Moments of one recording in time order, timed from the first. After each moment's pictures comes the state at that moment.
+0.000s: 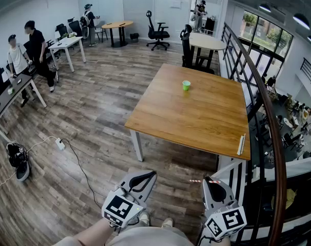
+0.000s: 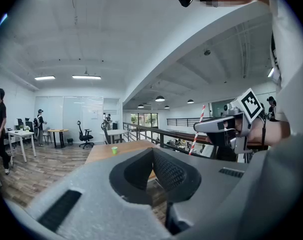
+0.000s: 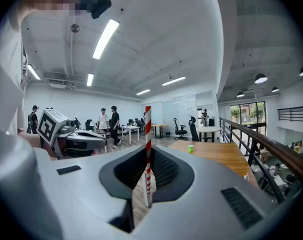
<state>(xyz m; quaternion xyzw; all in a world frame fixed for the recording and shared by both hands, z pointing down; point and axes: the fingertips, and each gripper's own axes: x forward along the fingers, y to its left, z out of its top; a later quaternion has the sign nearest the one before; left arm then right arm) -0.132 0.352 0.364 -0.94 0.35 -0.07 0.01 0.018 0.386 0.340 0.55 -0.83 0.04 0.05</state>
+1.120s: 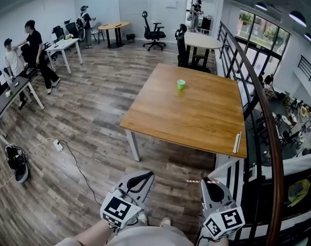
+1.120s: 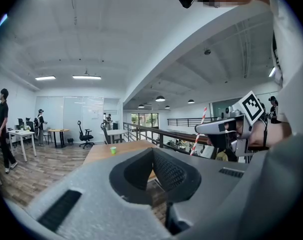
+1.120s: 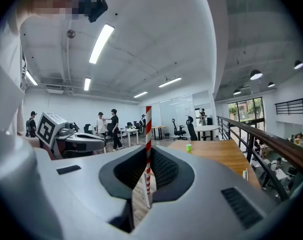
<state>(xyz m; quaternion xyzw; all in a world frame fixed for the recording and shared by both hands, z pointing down) -0.114 0.362 0.372 -0.93 0.35 -0.07 0.01 0.040 0.397 0.353 0.55 -0.83 0.05 0.03</state>
